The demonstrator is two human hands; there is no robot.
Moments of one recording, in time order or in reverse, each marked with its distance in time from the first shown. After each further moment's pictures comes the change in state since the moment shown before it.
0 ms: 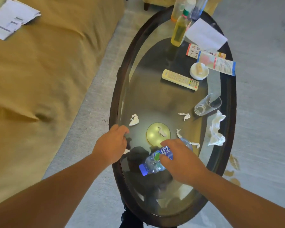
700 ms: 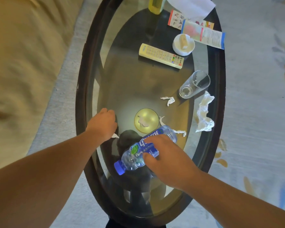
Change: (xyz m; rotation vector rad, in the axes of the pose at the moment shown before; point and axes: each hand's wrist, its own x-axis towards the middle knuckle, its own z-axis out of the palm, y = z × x) left_hand 0.094 0.023 0.070 0.145 -0.160 -0.066; right_hand 0.015 0.047 0.016 0.037 -0.077 0.014
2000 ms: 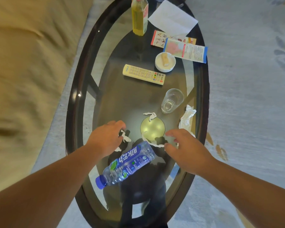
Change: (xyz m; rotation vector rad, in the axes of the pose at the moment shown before) left_hand -0.022 0.095 -0.037 0.063 -0.004 0.165; right_hand 0.005 0.088 -0.107 0.066 0.136 0.104
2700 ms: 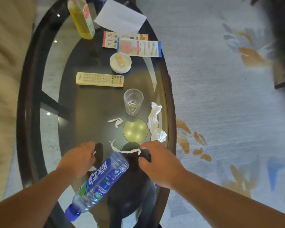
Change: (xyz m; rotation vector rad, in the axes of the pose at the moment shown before) left_hand 0.029 -0.002 0.048 0.187 -0.109 0.040; right_hand -0.017 0.025 0.013 0.129 0.021 0.067
